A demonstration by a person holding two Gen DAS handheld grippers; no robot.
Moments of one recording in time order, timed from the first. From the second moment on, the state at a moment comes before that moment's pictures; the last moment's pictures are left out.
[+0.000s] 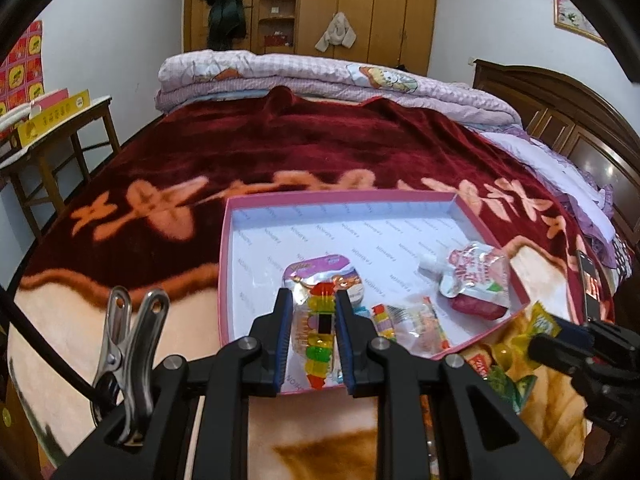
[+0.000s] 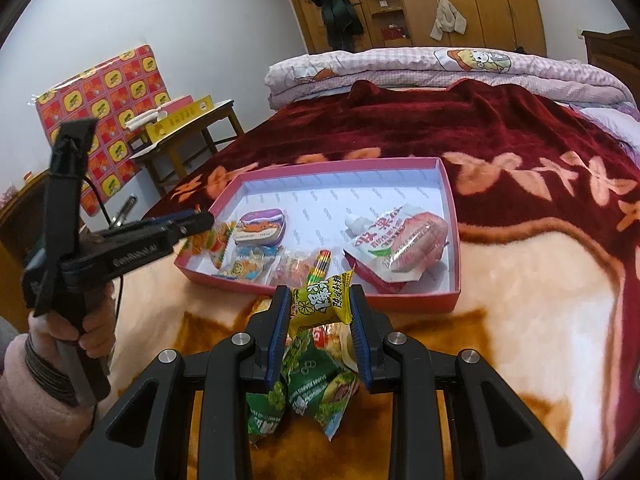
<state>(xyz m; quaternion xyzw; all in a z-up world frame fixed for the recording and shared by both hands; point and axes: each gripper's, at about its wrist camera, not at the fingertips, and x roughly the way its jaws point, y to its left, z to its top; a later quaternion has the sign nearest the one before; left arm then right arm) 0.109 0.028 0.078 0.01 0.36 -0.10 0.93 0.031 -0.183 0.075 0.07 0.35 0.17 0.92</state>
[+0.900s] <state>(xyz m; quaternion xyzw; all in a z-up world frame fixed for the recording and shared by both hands) 0.124 0.037 0.049 -0.01 0.40 -0.08 0.91 0.076 -0.172 0.053 0.08 0.37 0.16 0.91</state>
